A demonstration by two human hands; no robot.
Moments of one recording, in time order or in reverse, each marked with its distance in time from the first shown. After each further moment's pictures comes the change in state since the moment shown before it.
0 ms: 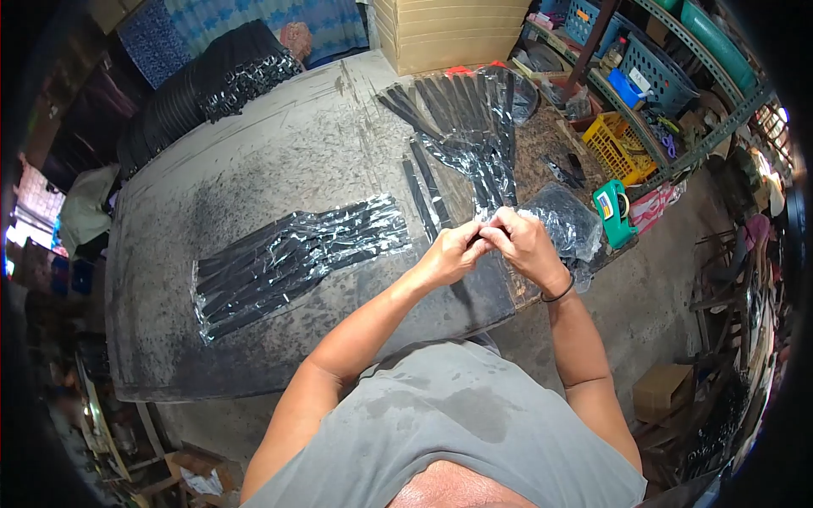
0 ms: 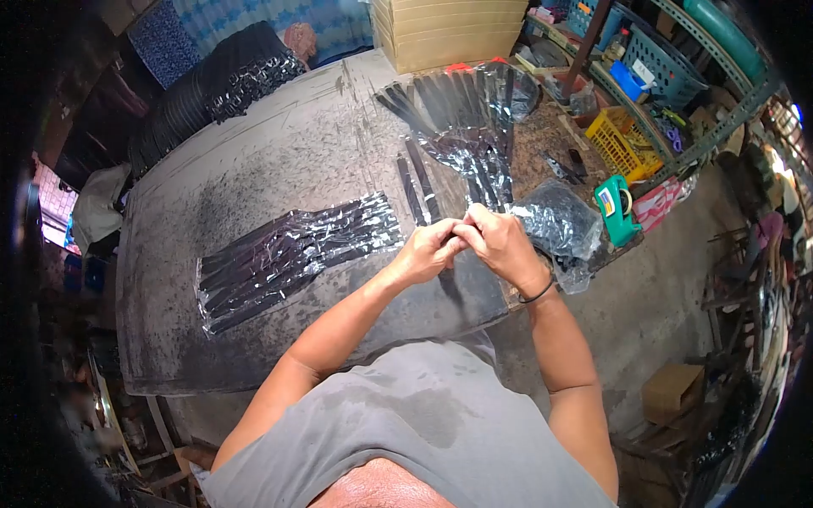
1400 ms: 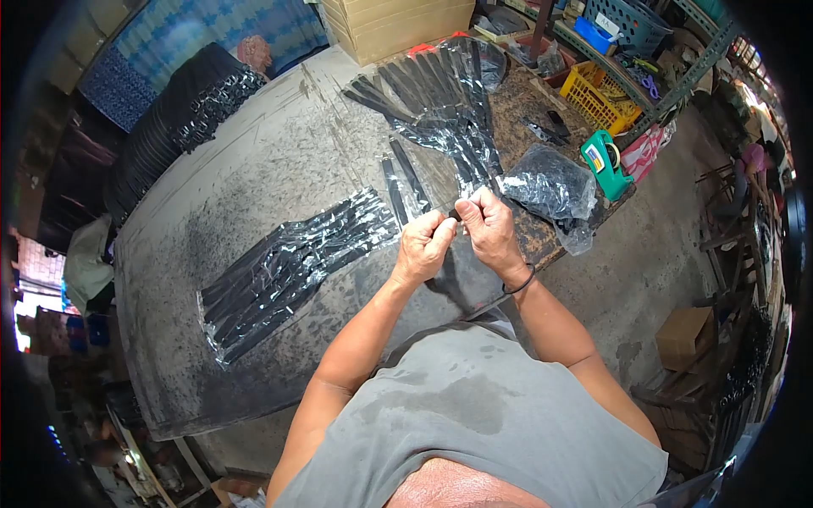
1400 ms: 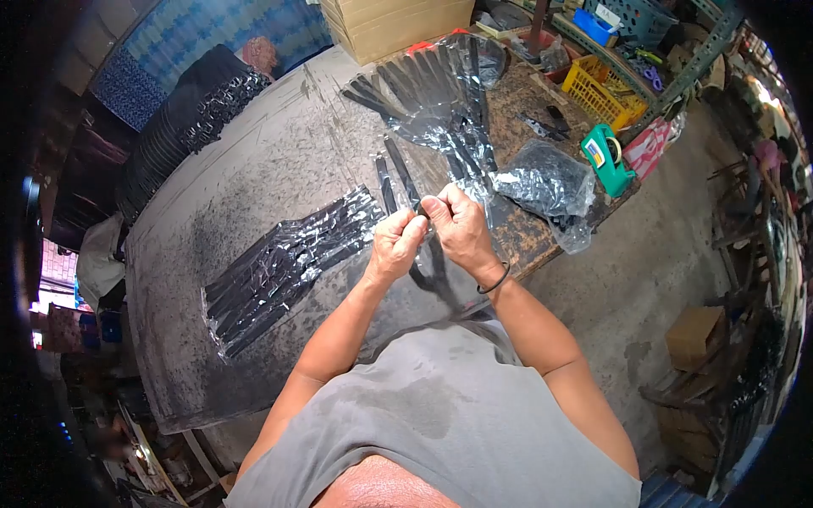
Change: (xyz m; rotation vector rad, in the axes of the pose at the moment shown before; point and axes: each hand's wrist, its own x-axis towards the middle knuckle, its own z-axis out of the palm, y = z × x) left_hand -0.018 -0.025 -0.004 -0.002 0.215 0.109; right_hand -0.014 0.000 0.066 0.597 0.401 0.326
